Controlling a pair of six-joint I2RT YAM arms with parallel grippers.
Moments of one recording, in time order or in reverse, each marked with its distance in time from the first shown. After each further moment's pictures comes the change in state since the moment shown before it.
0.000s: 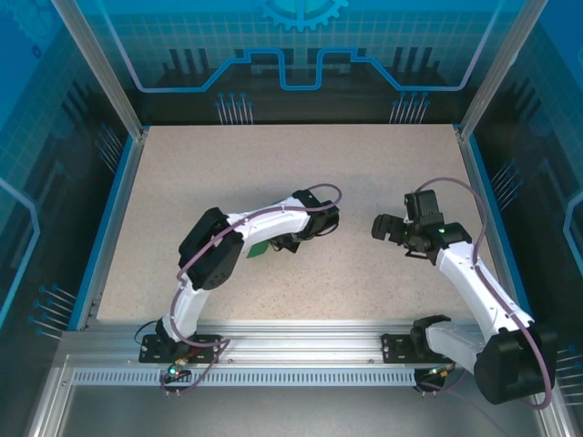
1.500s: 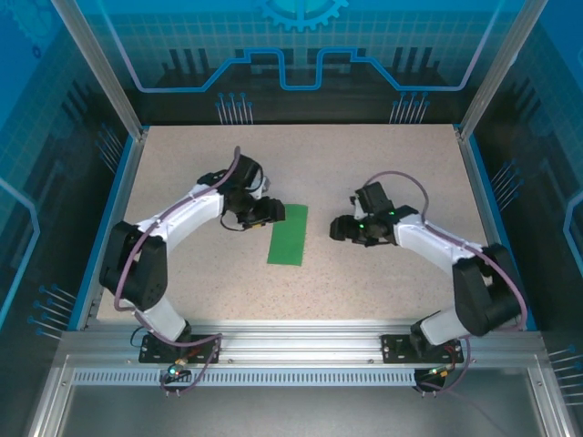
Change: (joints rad) left arm 0.471 -0.491 -0.489 0.673 0.958 0.094; right arm 0.262 0.446 0.126 0.273 -0.240 0.088
